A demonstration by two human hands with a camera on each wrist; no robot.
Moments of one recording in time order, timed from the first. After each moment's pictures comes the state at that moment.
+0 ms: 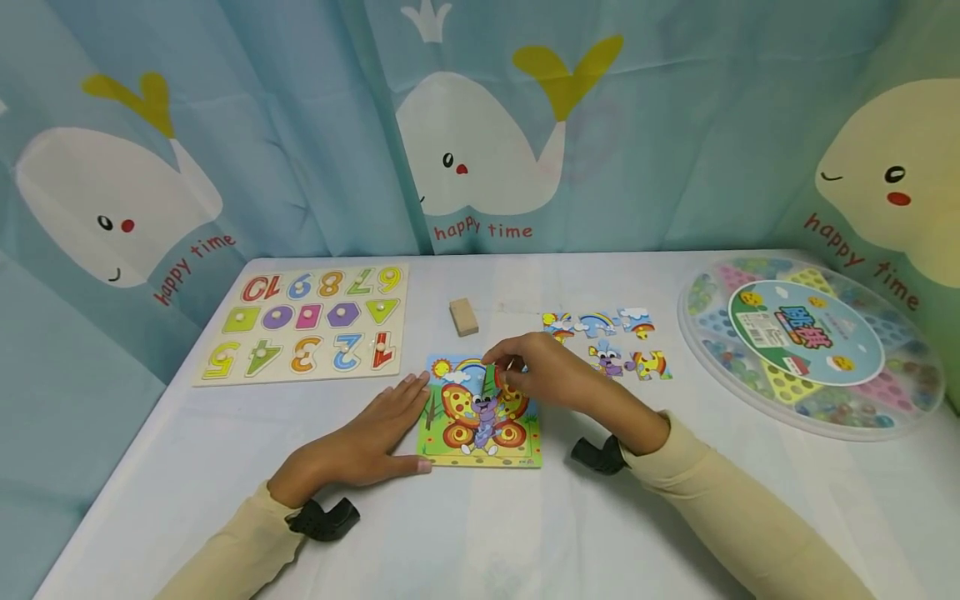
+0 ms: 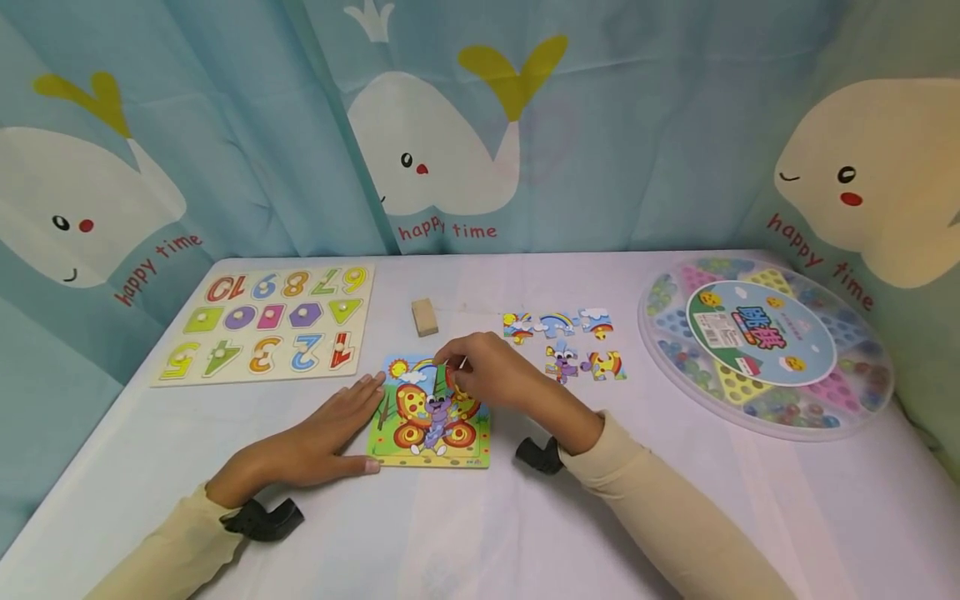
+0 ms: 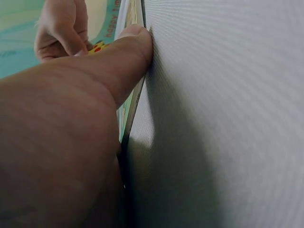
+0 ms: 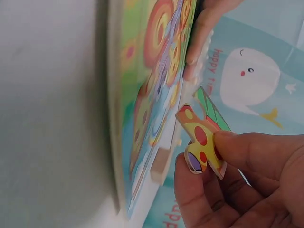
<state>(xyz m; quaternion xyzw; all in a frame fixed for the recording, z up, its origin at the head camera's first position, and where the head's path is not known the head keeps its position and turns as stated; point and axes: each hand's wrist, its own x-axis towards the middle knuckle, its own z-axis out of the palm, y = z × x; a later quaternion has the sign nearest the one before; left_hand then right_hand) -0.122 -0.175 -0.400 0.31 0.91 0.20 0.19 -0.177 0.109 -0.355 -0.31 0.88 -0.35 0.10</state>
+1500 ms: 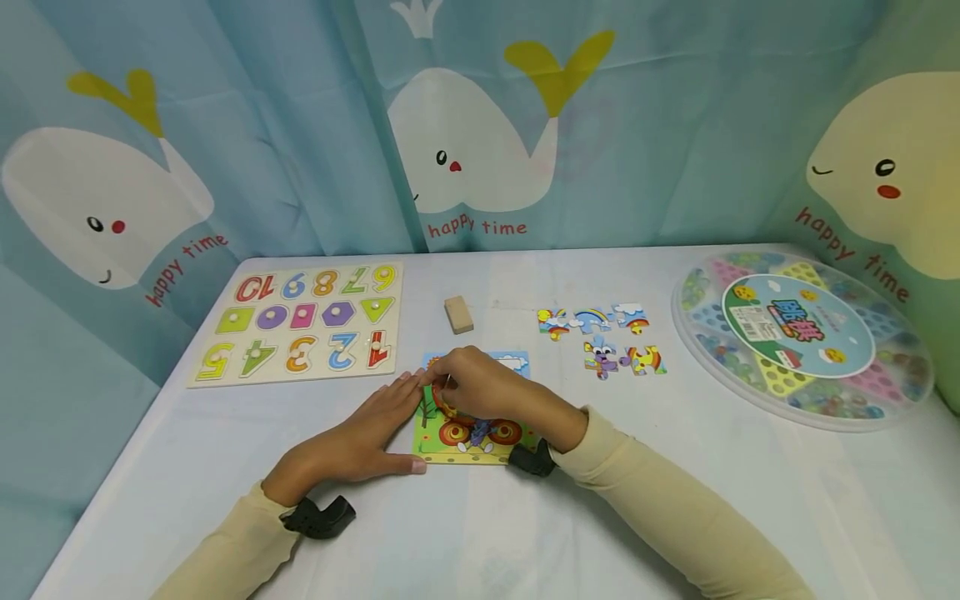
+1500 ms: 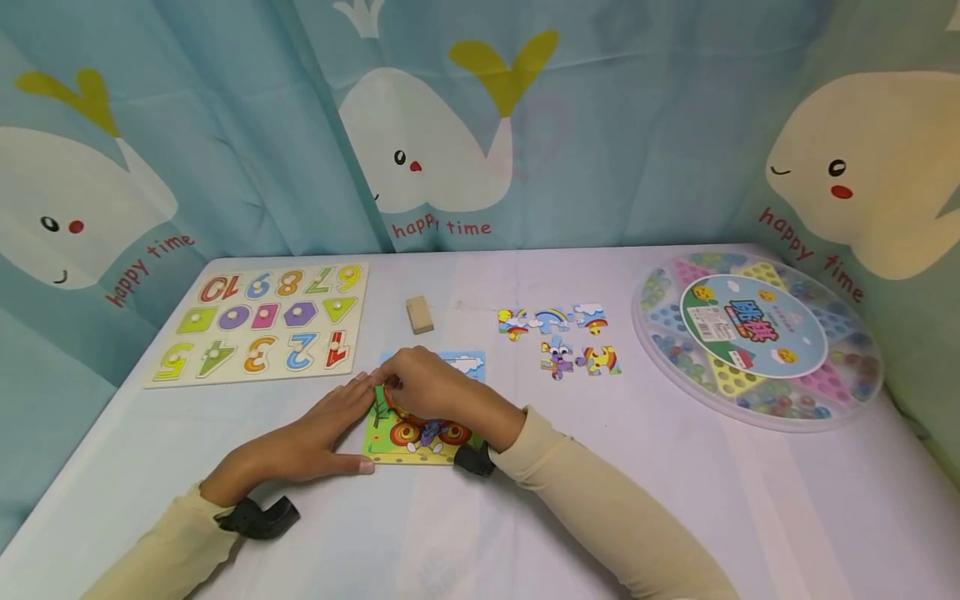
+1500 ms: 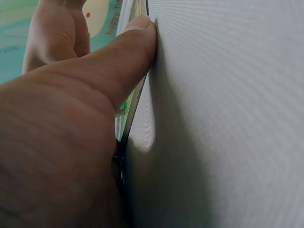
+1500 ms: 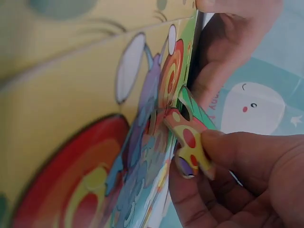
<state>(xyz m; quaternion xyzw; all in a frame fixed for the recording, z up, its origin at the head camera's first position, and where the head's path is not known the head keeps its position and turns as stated) -0.125 -0.180 -0.401 0.31 0.90 0.24 0.20 -0.173 0.041 -0.365 -0.36 0.86 -0.33 0.15</state>
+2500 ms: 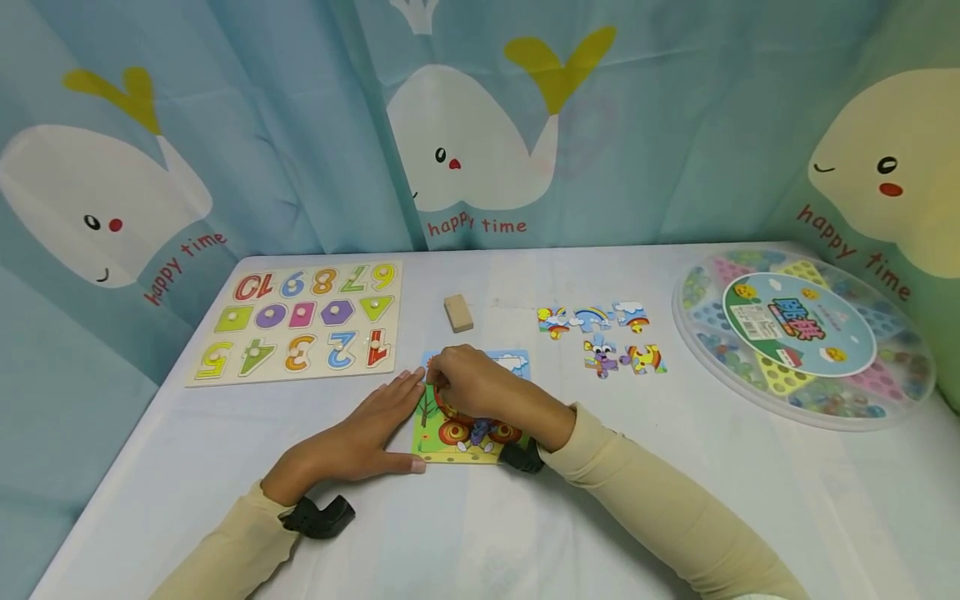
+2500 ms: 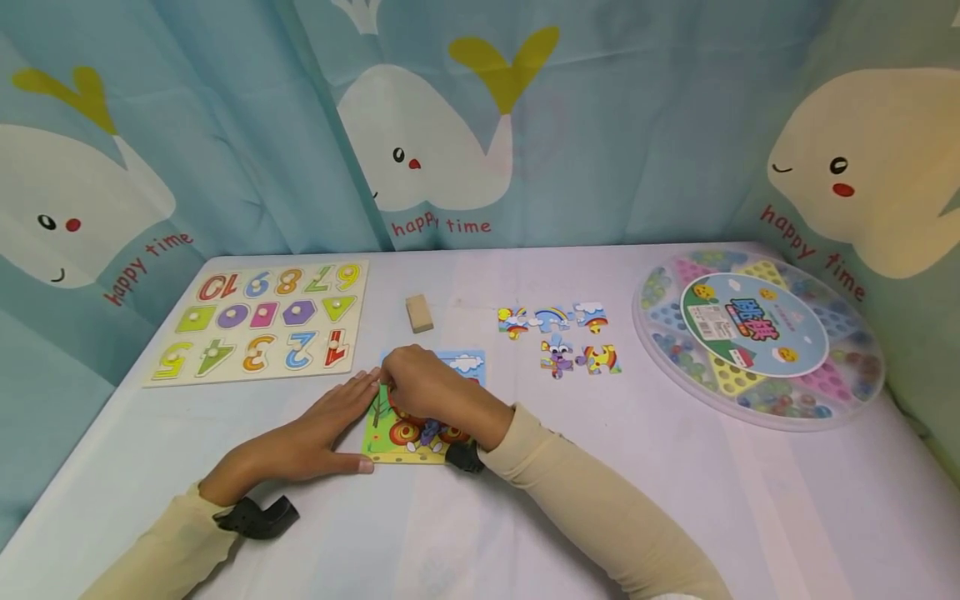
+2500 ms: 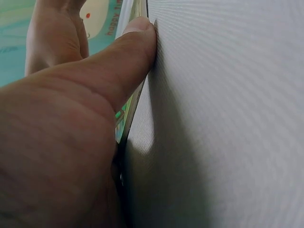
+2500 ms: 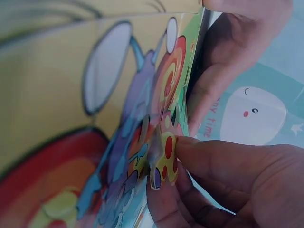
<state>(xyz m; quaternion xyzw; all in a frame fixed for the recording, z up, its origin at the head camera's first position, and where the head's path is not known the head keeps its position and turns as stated) -0.126 -0.180 -0.402 0.32 0.90 0.25 0.19 -0.174 0.027 -0.365 -0.31 0.91 -0.25 0.15</state>
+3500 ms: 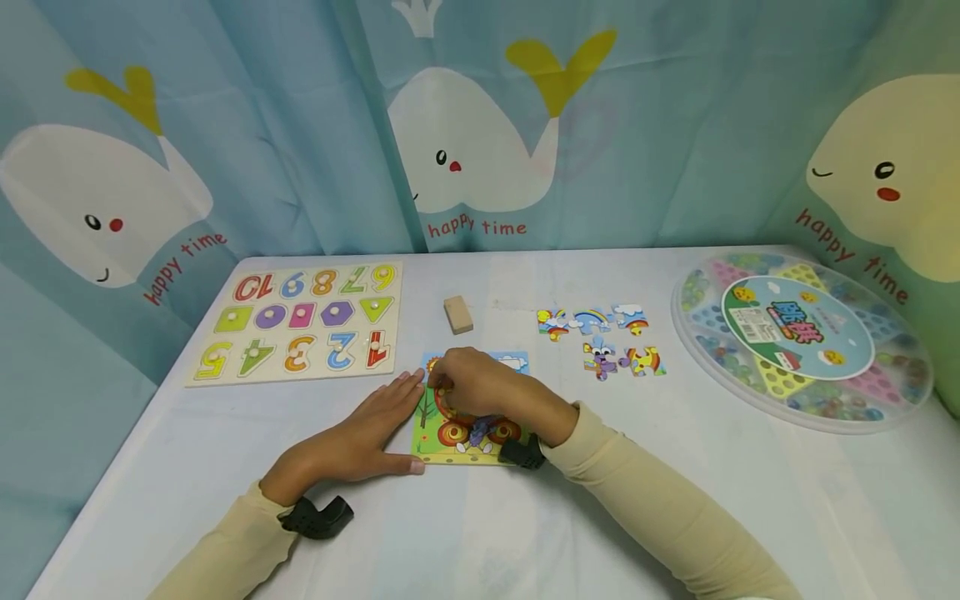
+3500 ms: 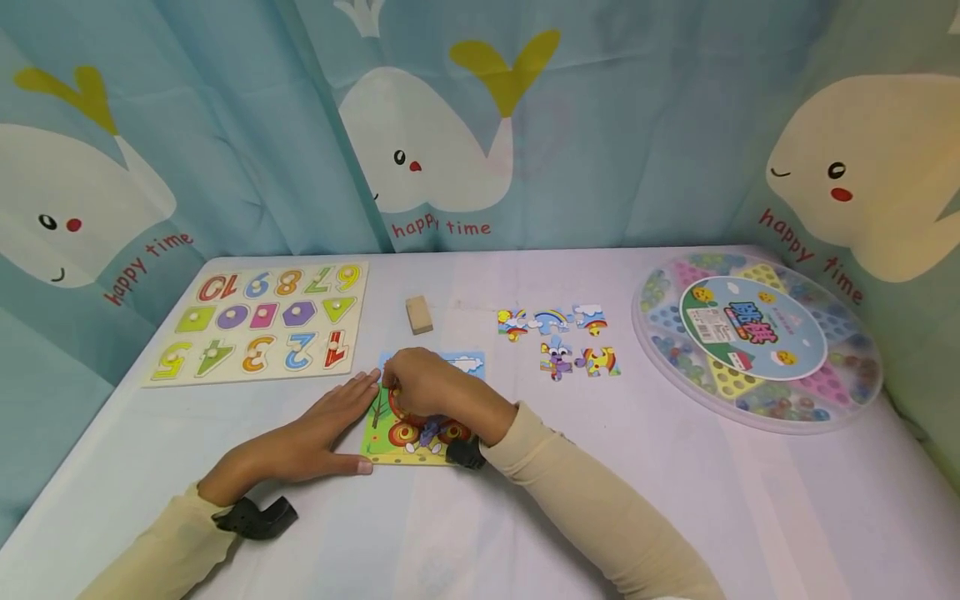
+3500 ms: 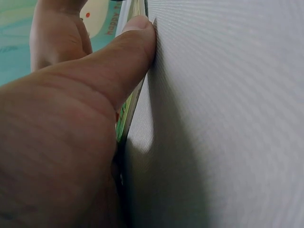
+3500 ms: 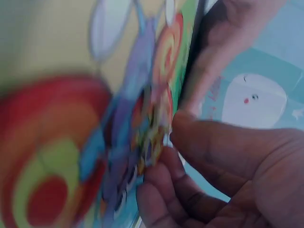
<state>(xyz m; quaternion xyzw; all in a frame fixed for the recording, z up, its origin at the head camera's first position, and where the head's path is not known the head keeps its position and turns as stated) -0.126 -0.179 -0.401 0.32 0.89 0.24 0.19 -0.181 0.032 -0.364 -0.30 0.90 -0.23 0.20</state>
